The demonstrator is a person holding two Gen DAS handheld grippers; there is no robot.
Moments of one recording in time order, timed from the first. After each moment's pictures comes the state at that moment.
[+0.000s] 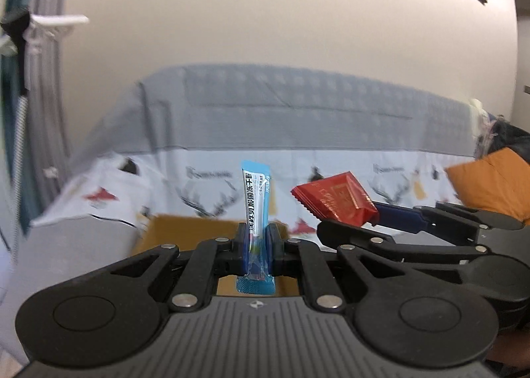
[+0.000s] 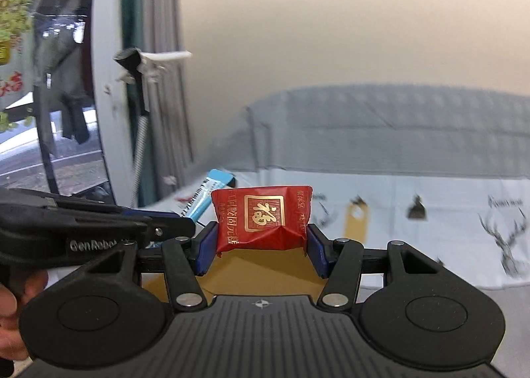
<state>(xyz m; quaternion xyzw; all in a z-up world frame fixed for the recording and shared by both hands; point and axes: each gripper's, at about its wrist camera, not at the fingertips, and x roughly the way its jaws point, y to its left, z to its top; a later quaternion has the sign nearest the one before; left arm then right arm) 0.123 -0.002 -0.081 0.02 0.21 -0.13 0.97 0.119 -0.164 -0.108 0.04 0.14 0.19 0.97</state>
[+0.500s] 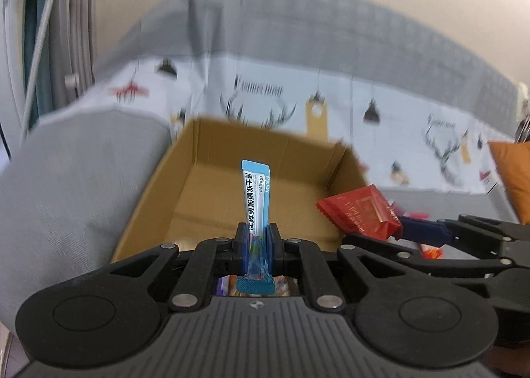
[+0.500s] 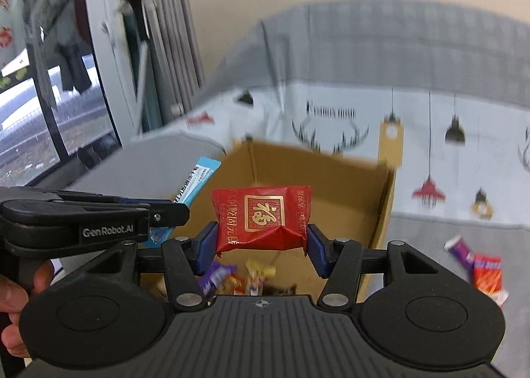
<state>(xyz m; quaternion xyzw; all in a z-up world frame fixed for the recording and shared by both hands) 0.184 0.051 -0.201 -0.02 0.34 -0.08 0.94 0.172 -0.113 -0.208 0.04 0.28 0.20 0.94</state>
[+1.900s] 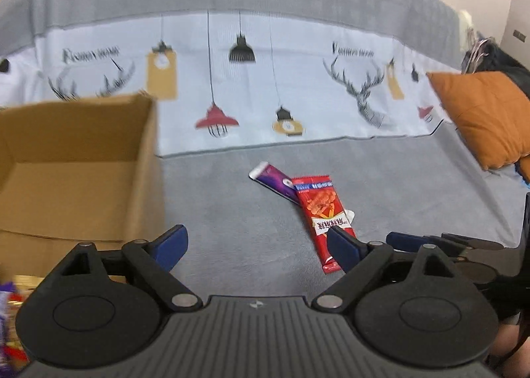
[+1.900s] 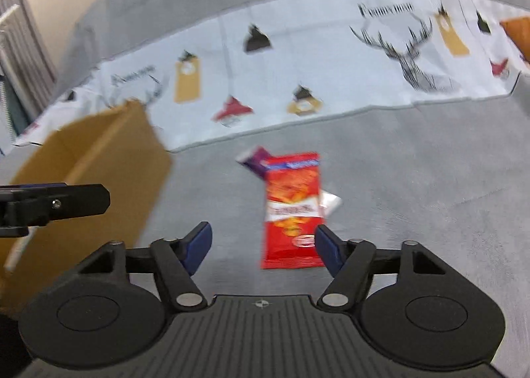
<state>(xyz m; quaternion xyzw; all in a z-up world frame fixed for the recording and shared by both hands) 0.244 -0.182 -0.279 0.04 0.38 -0.20 0.90 0.193 -0.374 -0.337 0.15 0.35 0.03 0.92</state>
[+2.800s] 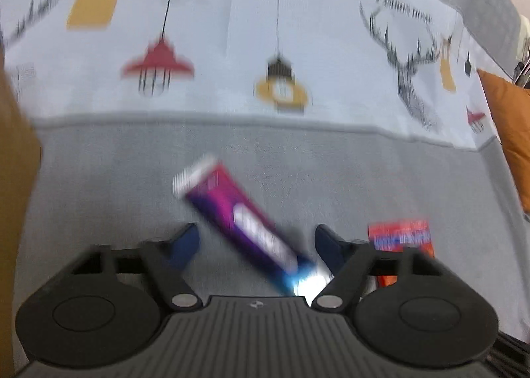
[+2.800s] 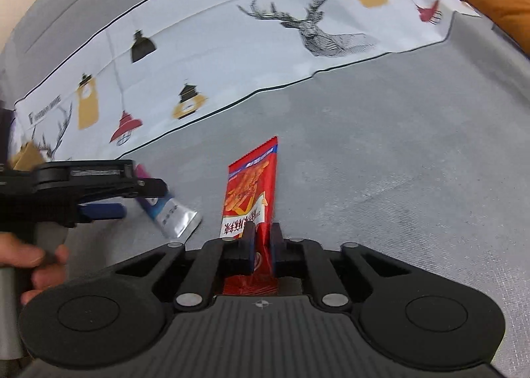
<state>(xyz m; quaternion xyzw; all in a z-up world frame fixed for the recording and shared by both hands) 0.383 -0.297 -0.374 -0.02 0.46 -0.16 0.87 0.209 -0.478 -0.369 0.21 0.37 -0.07 0.90</state>
